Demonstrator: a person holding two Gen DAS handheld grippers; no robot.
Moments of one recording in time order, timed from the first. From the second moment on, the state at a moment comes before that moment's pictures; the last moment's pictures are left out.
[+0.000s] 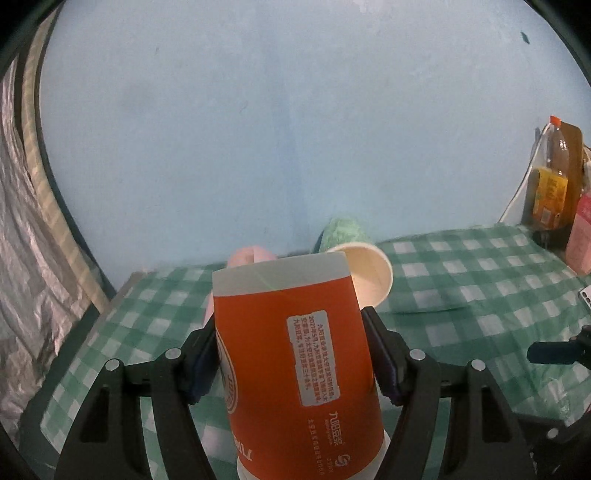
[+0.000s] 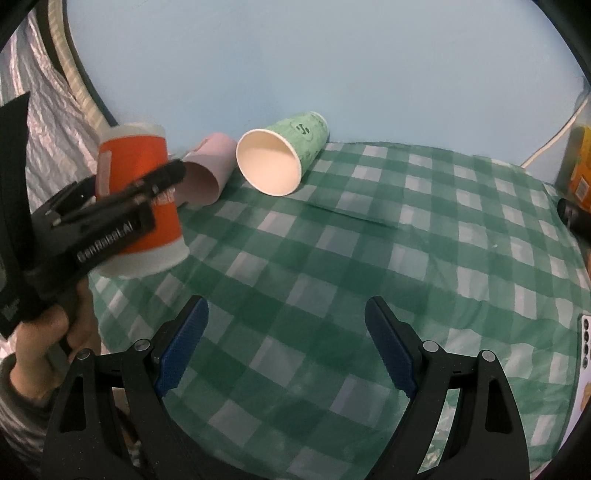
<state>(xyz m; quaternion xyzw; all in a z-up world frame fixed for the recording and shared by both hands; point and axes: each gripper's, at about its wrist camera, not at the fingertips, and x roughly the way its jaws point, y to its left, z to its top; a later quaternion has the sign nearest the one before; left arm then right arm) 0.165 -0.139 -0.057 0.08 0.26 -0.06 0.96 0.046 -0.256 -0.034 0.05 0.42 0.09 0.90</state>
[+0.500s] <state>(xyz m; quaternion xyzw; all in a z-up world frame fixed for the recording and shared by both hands) 0.131 -0.136 -0.089 0.09 0.24 -0.06 0.96 0.045 -0.266 -0.041 0.07 0.43 0.09 0.90</state>
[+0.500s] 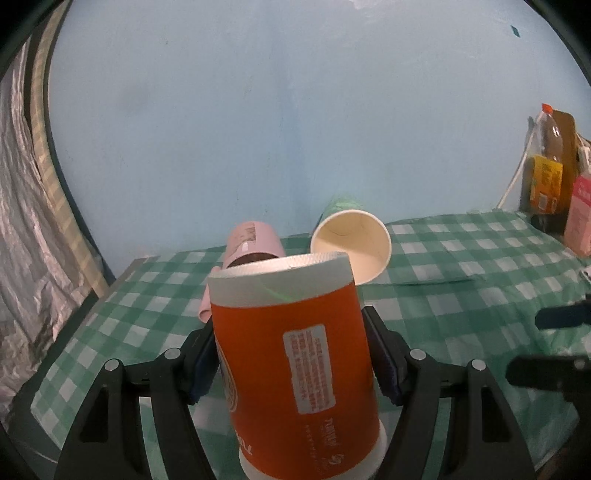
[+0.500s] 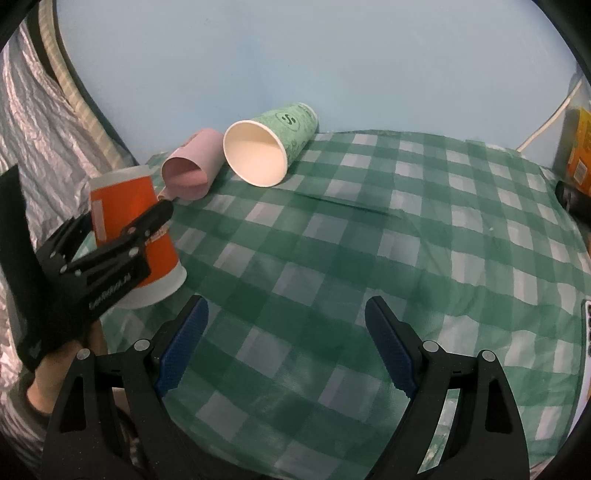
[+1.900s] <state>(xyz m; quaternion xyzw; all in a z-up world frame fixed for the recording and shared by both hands) 0.005 -0.040 -0.031 -0.04 0.18 -0.03 0.98 -0.019 -0.209 0.004 -0.01 0.30 0.05 0.95</state>
